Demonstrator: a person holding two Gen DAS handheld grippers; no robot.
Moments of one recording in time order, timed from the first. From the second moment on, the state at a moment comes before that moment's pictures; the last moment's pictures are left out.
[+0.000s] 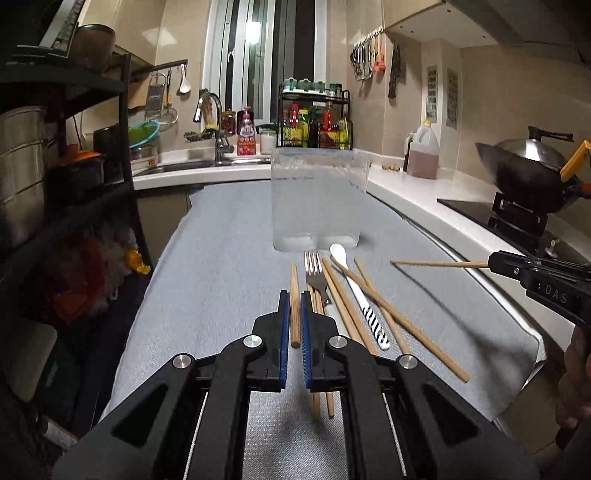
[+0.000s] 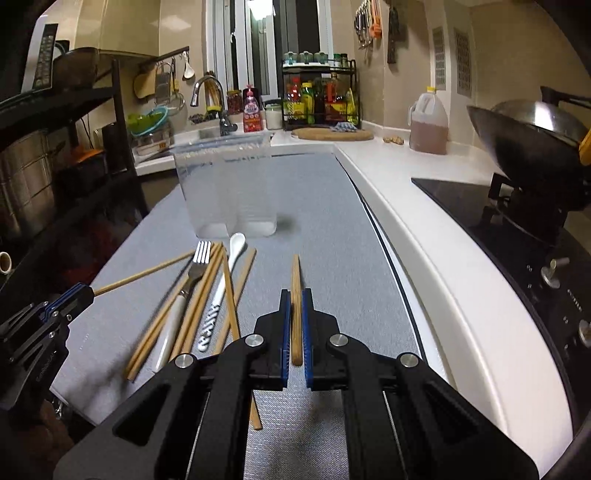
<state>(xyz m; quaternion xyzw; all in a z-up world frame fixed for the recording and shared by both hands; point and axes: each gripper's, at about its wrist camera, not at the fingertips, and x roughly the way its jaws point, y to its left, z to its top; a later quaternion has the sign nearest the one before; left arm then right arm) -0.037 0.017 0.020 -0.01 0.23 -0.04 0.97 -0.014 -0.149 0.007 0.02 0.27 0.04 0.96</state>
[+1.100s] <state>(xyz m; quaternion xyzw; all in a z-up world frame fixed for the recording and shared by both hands) 0.040 0.057 0.181 -0.07 0.23 -0.08 0.97 0.046 -0.144 0.176 0.04 0.23 0.09 0.97</state>
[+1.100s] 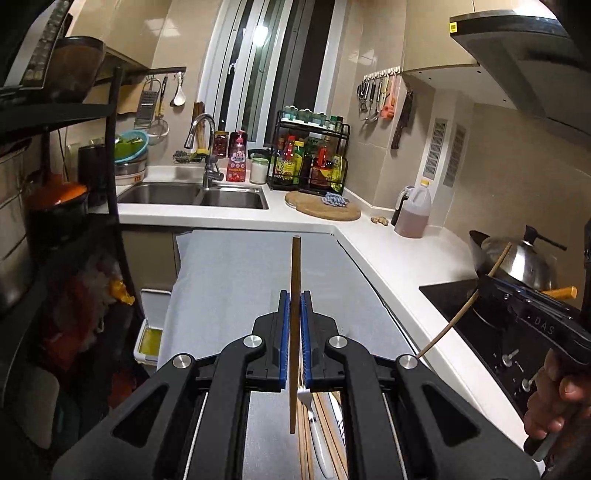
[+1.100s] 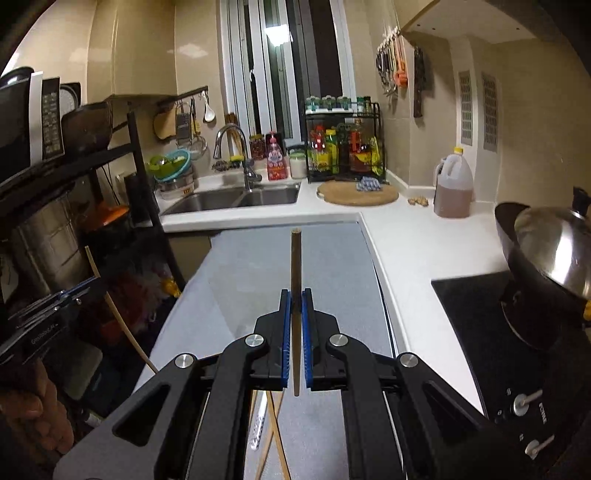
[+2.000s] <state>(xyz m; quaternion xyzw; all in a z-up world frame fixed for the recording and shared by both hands) 0.204 0.043 0.212 -0.07 0.20 -0.10 0.97 0.193 -0.113 0.194 0.06 0.22 0.12 0.97</state>
